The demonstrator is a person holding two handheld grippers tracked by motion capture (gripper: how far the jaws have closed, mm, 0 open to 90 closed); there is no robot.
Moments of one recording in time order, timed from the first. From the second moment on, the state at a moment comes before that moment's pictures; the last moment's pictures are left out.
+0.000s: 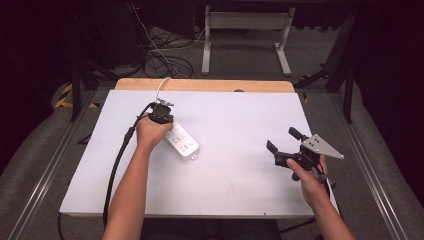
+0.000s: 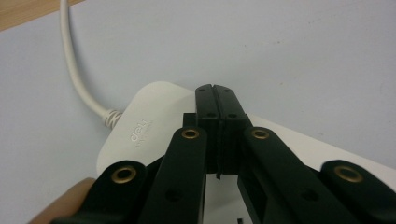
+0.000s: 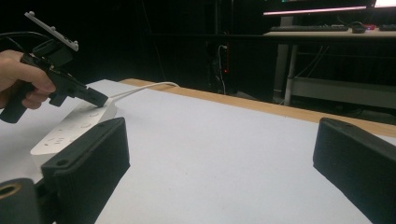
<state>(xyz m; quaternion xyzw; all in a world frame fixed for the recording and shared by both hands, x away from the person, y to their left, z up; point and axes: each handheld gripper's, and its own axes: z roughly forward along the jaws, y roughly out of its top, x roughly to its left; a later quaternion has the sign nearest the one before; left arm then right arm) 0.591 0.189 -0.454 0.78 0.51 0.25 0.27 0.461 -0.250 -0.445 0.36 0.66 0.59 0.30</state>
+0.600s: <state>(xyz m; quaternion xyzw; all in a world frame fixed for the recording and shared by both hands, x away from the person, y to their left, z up) 0.593 0.184 -0.456 0.77 0.51 0.26 0.27 0.460 -0.249 -0.444 0.36 0.65 0.59 0.30</state>
